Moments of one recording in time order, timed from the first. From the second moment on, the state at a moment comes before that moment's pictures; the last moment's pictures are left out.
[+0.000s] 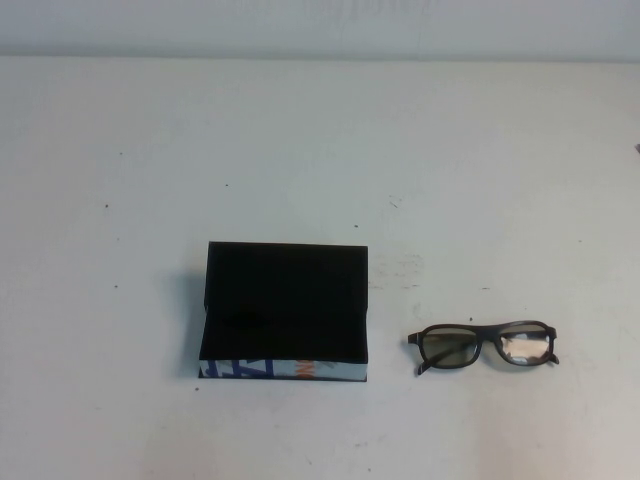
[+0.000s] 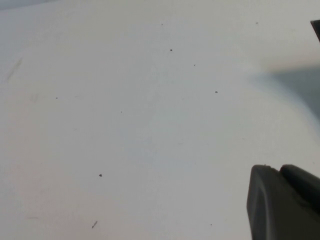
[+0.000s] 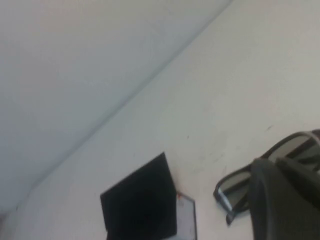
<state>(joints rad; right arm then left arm) 0.01 0.00 -0.02 0.90 0.32 0.01 -0.16 -0.01 0.03 0.10 0.39 0.02</state>
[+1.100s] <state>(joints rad) 0.43 1.14 -0.90 0.31 1.07 -0.48 -0.16 -0.01 0.03 0.10 0.39 0.02</state>
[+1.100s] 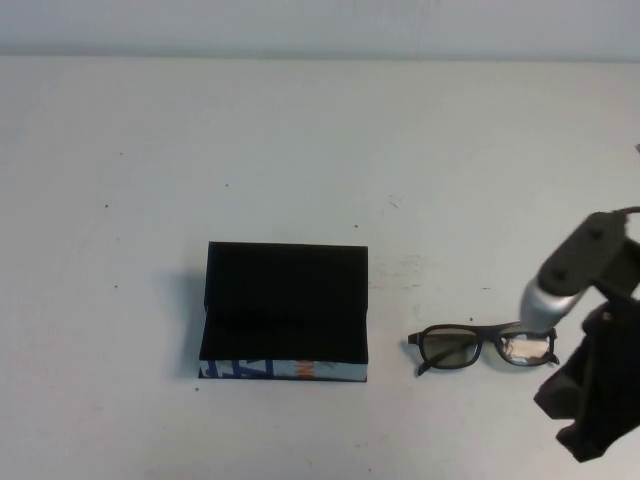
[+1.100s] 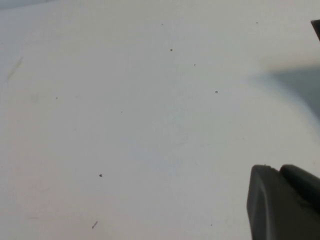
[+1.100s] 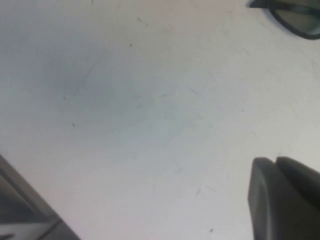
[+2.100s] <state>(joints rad) 0.50 1.68 -1.20 0.05 1.04 -1.07 -0.16 -0.01 0.03 0.10 0.39 0.02</state>
